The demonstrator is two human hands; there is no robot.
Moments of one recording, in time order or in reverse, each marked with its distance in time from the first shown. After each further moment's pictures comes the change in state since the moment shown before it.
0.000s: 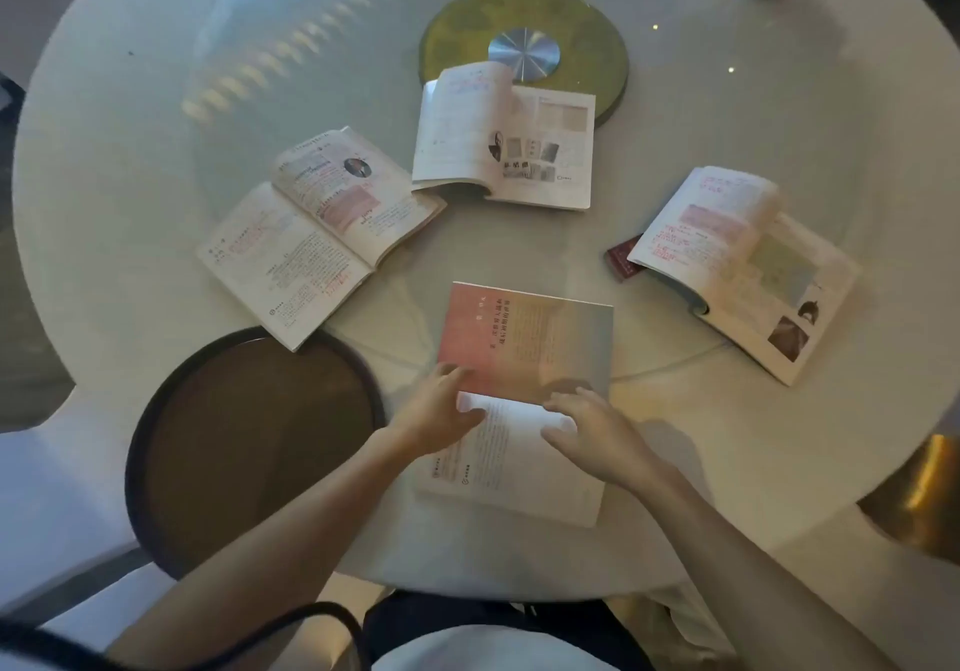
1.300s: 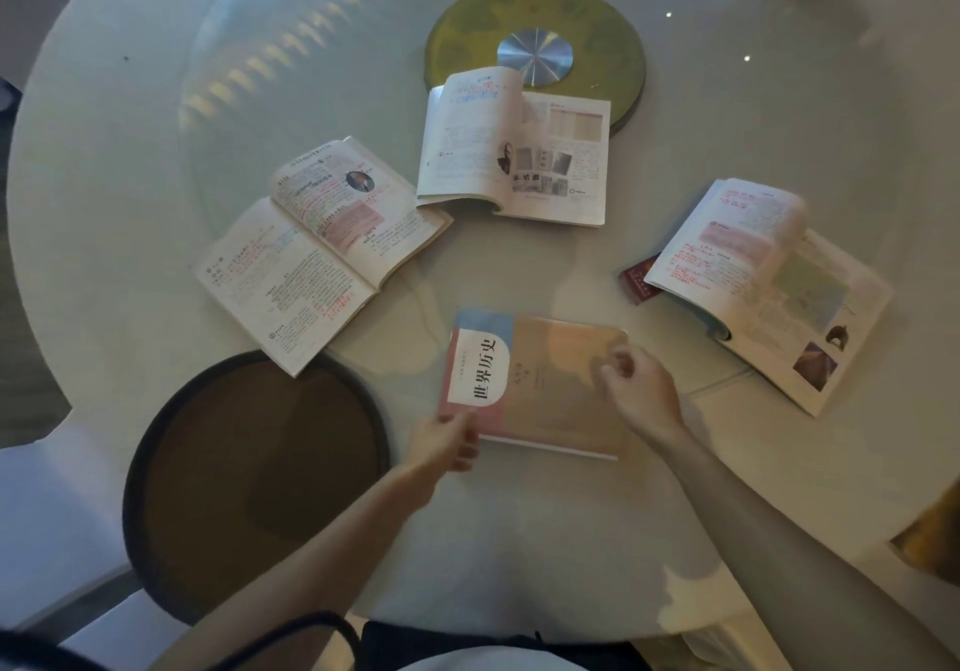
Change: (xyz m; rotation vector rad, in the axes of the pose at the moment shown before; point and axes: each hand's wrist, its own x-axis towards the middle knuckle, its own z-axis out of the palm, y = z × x) left_hand 0.022 -0.005 0.014 -0.941 0.027 -0.578; right_hand 0.078 0.032 -0.046 0.471 0.421 0.348
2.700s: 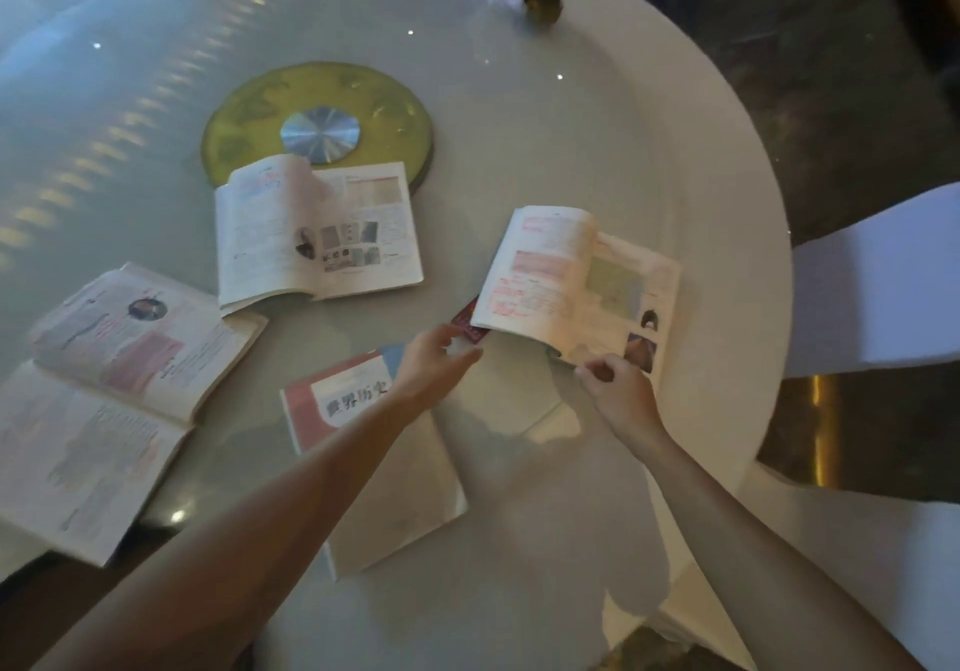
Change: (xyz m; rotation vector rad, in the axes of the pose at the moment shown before) left_hand 0.038 0.173 0.179 0.644 -0.110 0.587; right_hand 0.024 0.081 -0.136 0.251 0.227 0.195
